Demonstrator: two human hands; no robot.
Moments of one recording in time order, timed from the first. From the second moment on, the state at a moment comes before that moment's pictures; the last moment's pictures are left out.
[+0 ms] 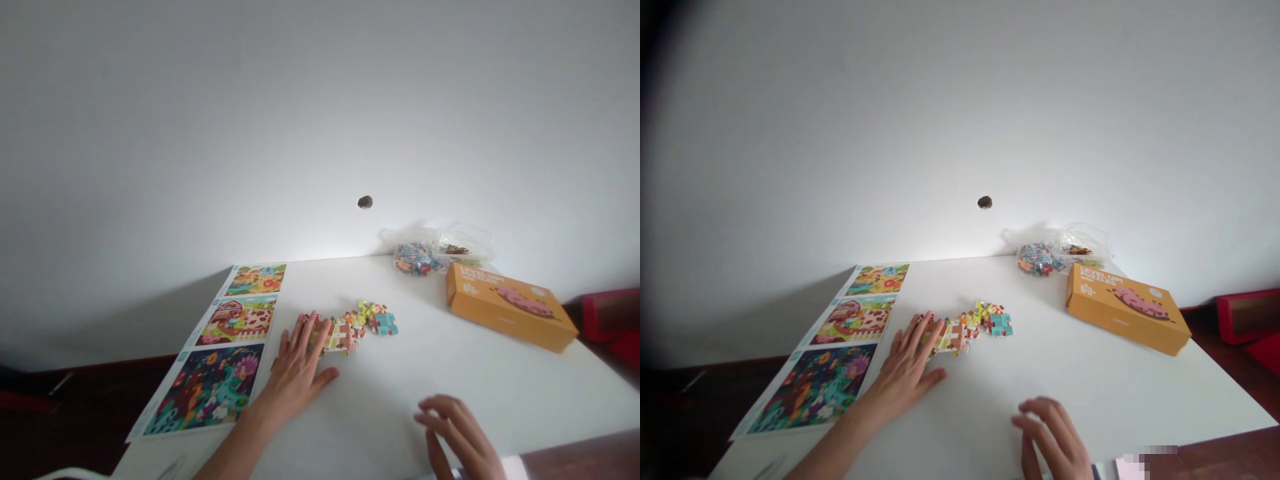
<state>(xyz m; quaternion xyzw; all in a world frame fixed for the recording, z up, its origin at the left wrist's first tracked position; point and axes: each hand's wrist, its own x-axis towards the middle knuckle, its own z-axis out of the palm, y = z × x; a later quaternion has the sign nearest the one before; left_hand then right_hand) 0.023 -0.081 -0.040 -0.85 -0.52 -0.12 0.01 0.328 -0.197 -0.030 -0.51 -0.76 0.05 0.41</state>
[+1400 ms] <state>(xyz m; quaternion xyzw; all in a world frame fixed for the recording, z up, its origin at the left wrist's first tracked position) 0.012 -0.011 -0.028 -0.81 -0.41 -0.35 -0.22 0.264 0.014 -0.028 -0.43 -0.82 0.25 0.30</state>
